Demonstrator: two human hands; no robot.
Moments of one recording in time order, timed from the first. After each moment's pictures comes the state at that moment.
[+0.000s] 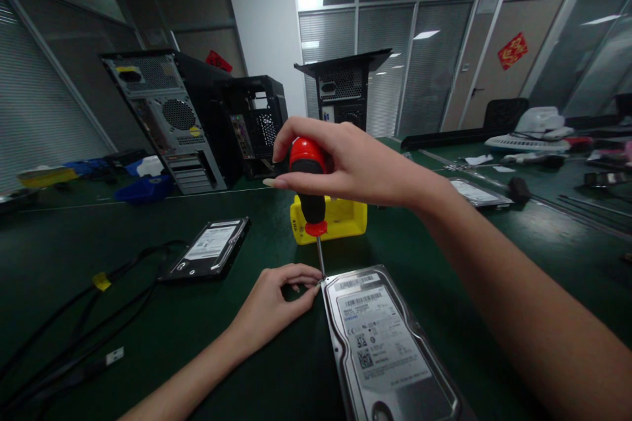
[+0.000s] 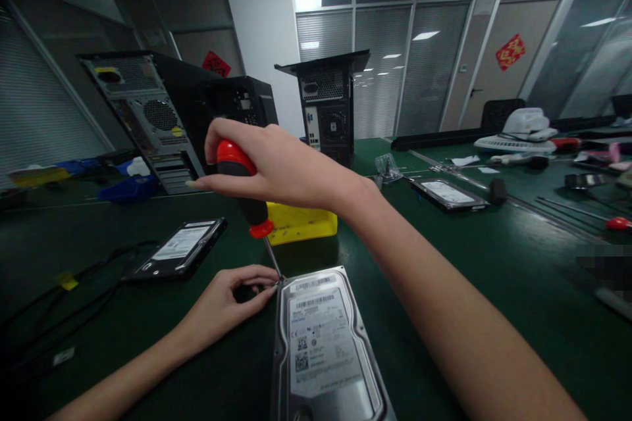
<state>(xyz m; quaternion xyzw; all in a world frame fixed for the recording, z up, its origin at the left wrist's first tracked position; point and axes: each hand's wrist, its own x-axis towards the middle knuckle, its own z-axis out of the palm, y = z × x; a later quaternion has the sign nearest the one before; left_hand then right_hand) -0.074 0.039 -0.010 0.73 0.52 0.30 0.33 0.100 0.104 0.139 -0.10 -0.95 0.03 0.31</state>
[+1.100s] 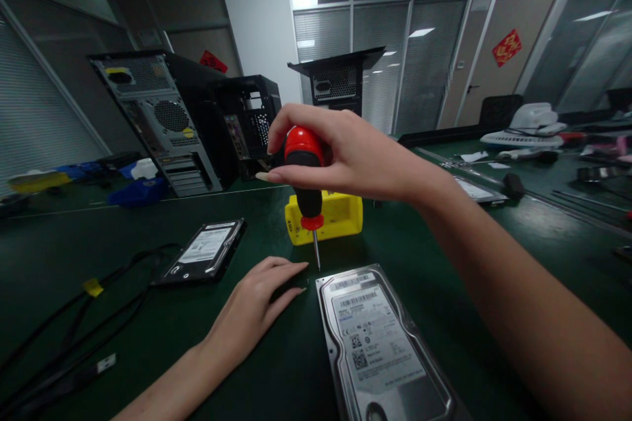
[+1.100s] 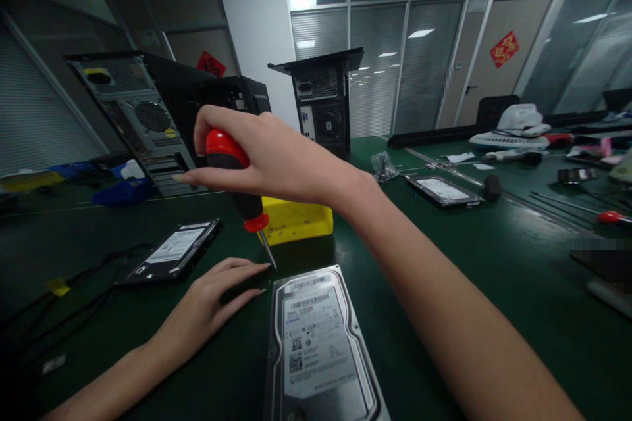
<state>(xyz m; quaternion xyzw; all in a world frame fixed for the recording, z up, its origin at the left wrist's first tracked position) -0.103 0.036 -0.020 0.84 0.49 0.22 0.04 0.107 0.101 0.143 -0.10 -0.94 -0.01 0.32</state>
